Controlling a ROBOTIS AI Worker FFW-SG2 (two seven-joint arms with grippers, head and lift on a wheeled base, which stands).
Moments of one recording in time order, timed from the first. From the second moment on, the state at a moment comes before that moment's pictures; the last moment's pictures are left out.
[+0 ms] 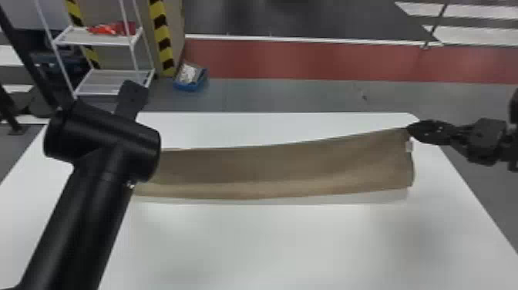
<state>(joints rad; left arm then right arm) -0.42 0.06 -0.18 -1.58 -0.47 1.36 0.09 -0.52 -0.33 -0.57 -0.97 0.48 -0.23 1.36</state>
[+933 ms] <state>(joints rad) -0.34 0.06 -0.19 -1.74 -0.54 1.53 0.07 -0.49 -0.34 -0.60 -0.98 0.41 -0.23 1.36</state>
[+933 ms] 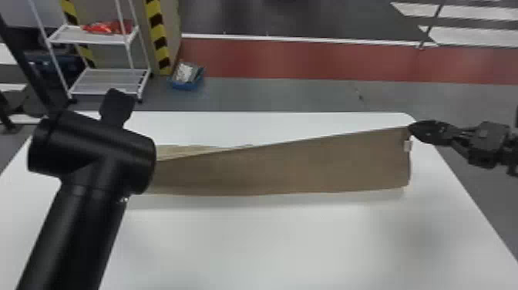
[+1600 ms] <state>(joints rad) -0.44 0.04 -0.22 -1.60 -0.53 1.38 0.13 -0.53 -0.34 -0.55 -0.92 0.42 -0.23 1.36</state>
